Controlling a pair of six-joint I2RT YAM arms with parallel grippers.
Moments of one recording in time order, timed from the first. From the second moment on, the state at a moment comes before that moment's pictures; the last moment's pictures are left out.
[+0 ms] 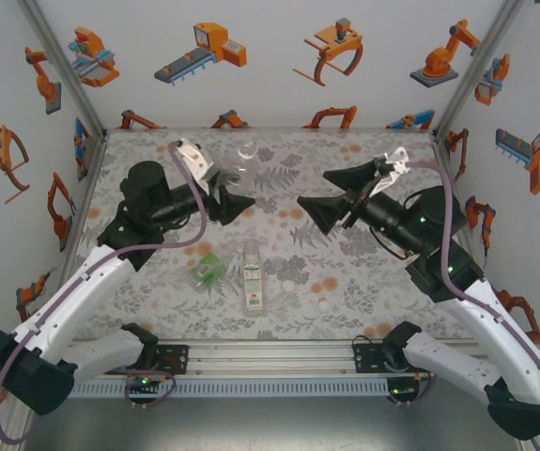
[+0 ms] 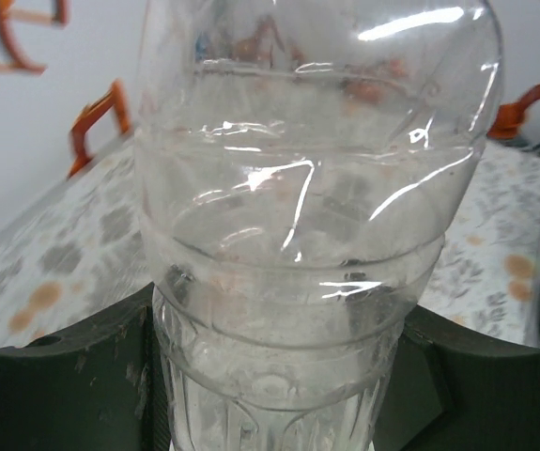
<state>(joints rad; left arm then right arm) -0.55 1.07 1.01 -0.02 0.52 0.08 0.66 0.83 1.07 -0.12 -0.27 0.22</state>
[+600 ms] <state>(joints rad) -0.39 1.16 1.00 -0.27 0.57 0.26 0.73 0.99 0.86 -0.61 -0.07 0.54</state>
